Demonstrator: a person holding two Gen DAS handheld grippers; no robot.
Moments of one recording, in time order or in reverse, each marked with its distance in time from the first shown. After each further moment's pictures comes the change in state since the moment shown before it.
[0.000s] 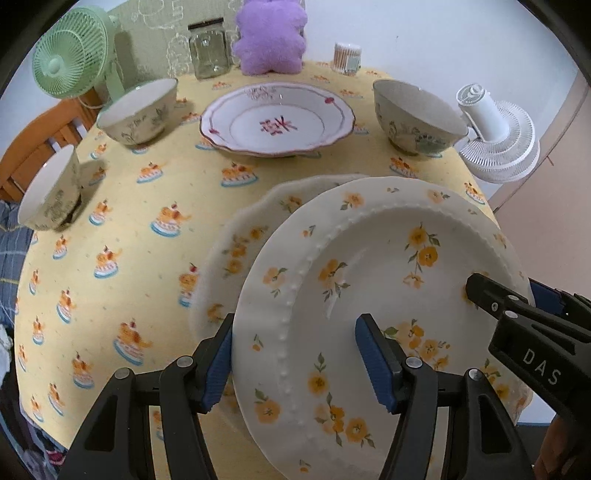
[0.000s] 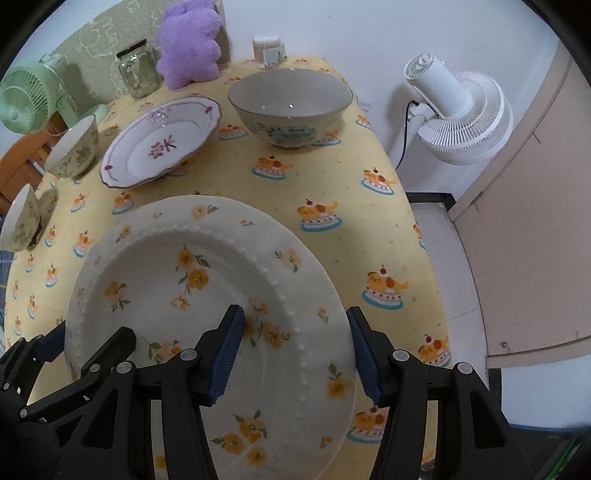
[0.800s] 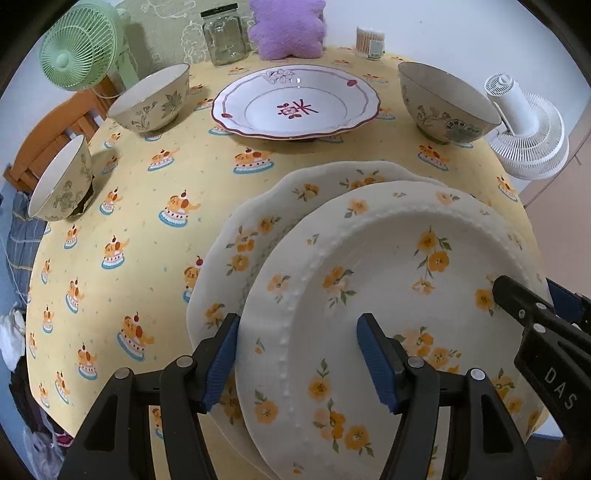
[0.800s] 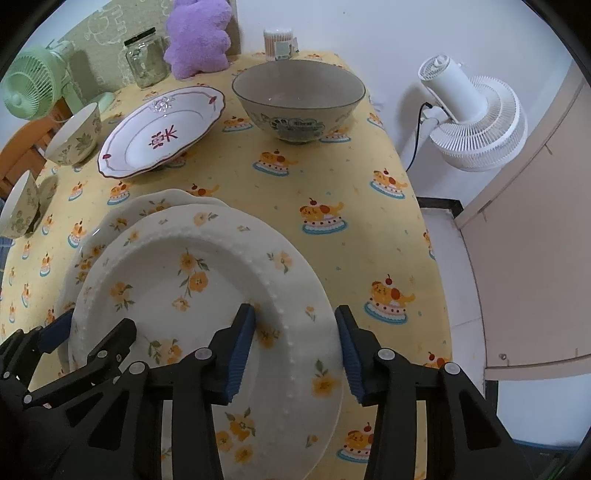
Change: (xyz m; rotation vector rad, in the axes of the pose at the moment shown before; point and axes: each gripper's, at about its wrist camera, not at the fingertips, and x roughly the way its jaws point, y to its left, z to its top) left arm 0.013 -0.003 0.006 -0.021 0.038 0.106; right arm 0.013 0.001 0.004 -0.053 0.002 0.013
